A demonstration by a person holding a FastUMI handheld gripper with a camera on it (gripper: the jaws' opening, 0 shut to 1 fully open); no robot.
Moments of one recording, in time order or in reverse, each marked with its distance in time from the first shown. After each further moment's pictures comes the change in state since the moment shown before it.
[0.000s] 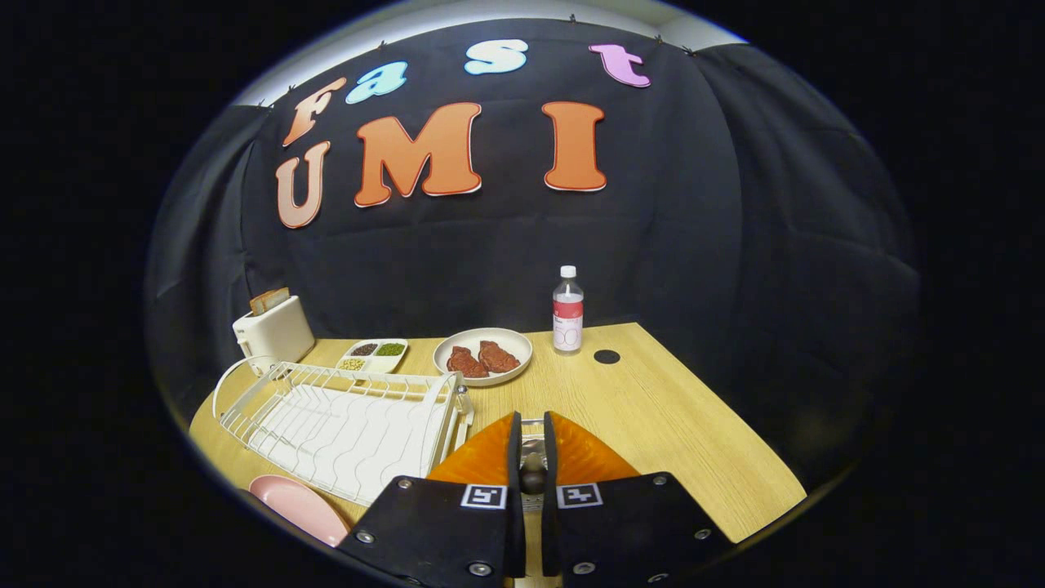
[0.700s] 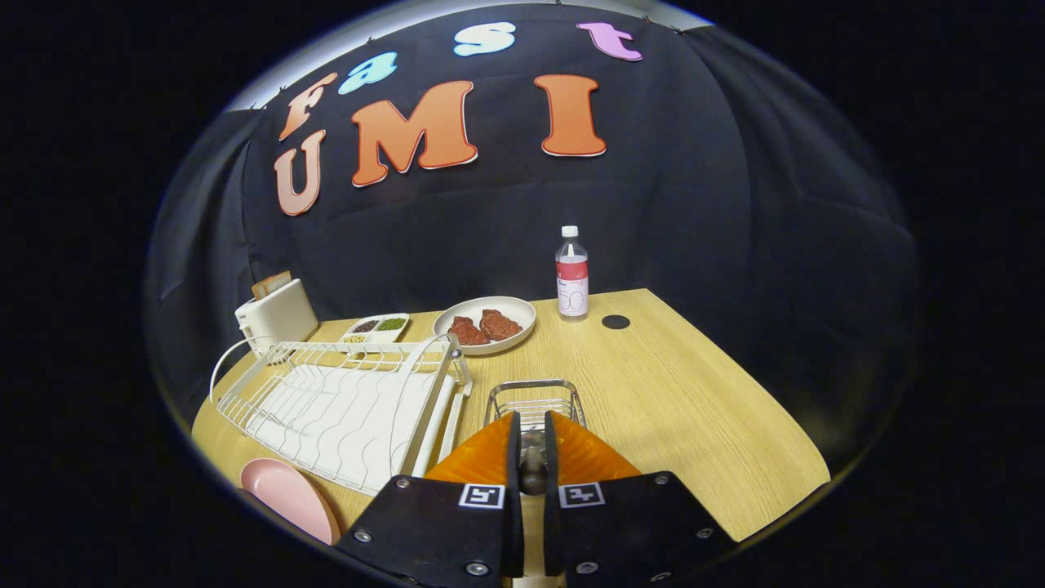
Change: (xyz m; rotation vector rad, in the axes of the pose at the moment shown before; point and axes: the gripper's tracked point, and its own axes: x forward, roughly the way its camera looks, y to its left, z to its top) arm 0.017 -0.005 -0.050 0.040 0.076 0.053
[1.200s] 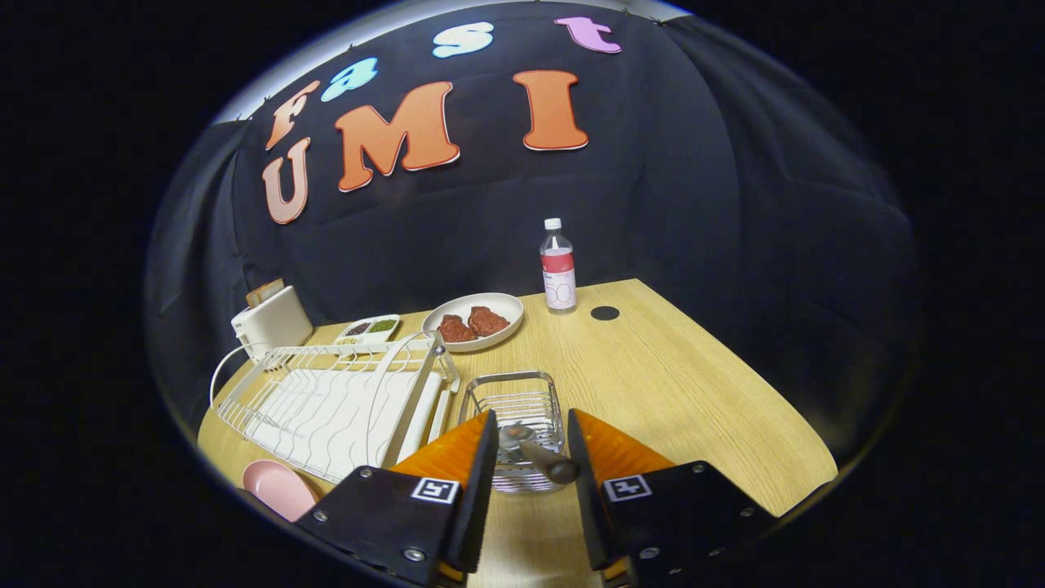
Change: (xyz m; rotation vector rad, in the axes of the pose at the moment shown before) arm 0.002 -0.020 -0.013 0.048 0.016 -0.008
